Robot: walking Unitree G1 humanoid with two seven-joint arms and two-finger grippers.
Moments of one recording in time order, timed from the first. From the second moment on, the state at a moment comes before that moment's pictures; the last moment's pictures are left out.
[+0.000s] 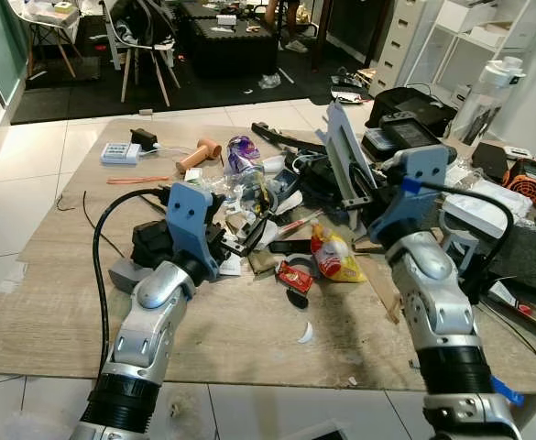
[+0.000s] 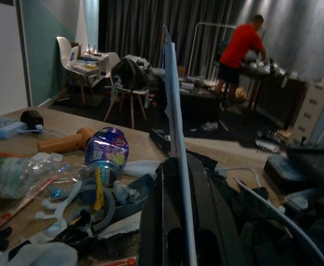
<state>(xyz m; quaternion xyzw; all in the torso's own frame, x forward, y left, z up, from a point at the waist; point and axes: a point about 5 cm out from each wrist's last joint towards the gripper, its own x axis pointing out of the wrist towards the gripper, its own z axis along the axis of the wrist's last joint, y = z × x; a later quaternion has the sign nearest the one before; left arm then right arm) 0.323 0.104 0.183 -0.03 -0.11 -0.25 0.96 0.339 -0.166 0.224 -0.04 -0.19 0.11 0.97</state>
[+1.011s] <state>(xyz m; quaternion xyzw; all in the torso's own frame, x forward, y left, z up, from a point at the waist) 0.327 0.112 0.182 -0.02 -0.13 -0.16 0.98 0.326 -0.149 0.220 -0.10 -0.21 0.13 0.96</state>
